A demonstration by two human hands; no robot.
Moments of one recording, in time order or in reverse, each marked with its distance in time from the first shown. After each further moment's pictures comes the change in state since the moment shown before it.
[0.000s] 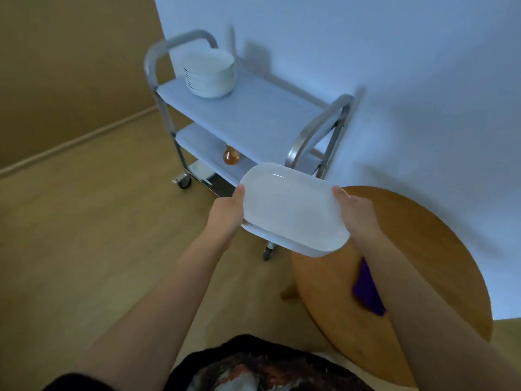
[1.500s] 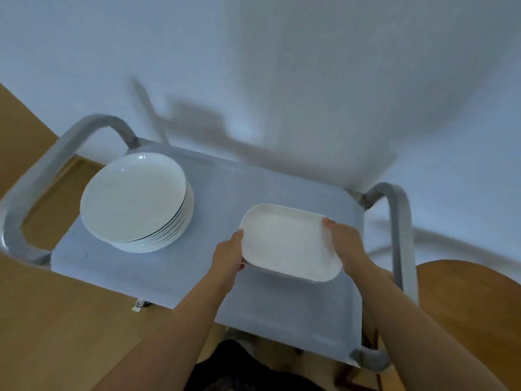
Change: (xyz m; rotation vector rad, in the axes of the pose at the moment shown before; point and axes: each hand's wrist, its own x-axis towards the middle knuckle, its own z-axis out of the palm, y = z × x) left_hand 0.514 0.195 0.044 0.103 -0.336 -0.282; right_hand 0.419 -0.157 0.184 0.131 0.328 0.420
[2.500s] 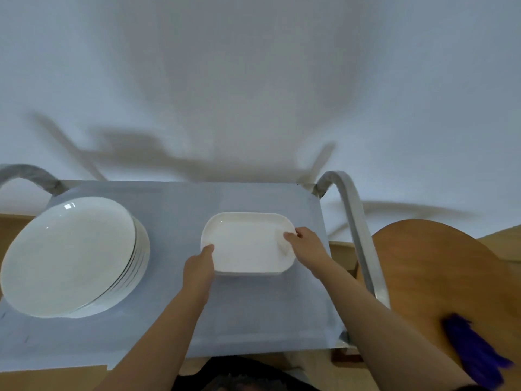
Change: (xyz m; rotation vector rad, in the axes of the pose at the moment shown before) left_hand 0.030 0.016 0.003 0.252 -0.010 0.009; right_hand -0.019 0.008 0.010 -0.105 -0.049 -0.008
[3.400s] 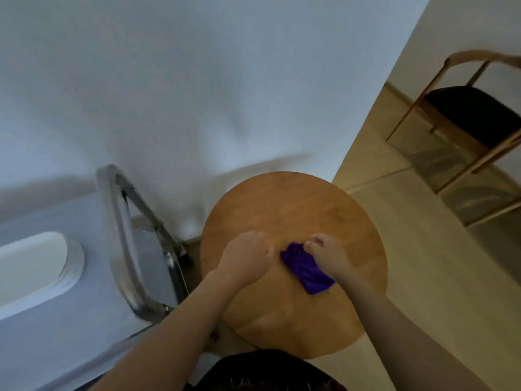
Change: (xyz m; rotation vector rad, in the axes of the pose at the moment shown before) left_hand -0.295 -0.087 0.385 1.289 -0.626 1.088; right_hand -0.131 0.353 -0.335 0.071 0.393 0.143
